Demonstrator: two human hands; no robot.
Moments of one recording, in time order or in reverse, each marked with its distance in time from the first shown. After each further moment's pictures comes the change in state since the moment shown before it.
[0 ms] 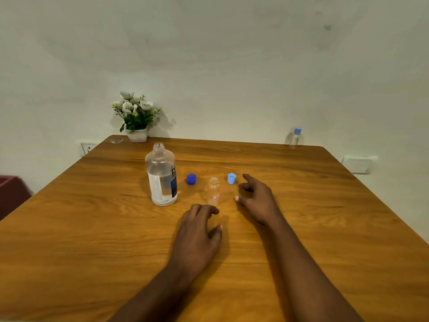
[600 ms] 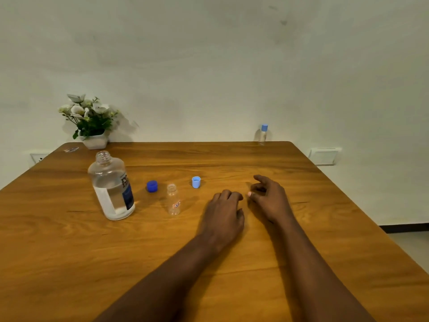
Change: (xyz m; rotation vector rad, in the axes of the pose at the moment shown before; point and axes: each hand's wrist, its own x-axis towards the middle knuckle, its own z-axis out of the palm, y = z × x) left_hand 0.077 0.077 0.099 0.127 -0.175 0.211; right_hand 0.002 0.066 -0.084 0.029 0.182 0.099
